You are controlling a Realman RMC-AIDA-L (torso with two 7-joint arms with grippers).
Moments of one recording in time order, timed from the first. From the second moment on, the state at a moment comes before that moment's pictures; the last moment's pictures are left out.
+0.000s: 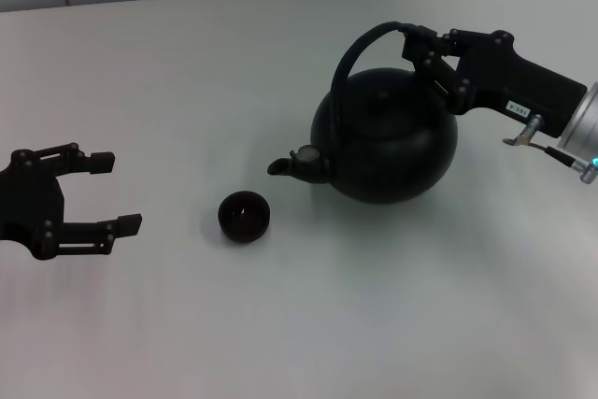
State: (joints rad) left arm -0.38 -2.00 0.86 0.92 1.97 1.66 -1.35; right arm 0.47 2.08 -0.61 -0.40 -1.58 -1.41 0.90
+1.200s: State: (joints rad) left arm -0.39 -2.01 0.87 0.92 1.97 1.64 -1.35; right arm 0.52 2.08 -0.83 -0.63 -1.59 -1.33 0.95
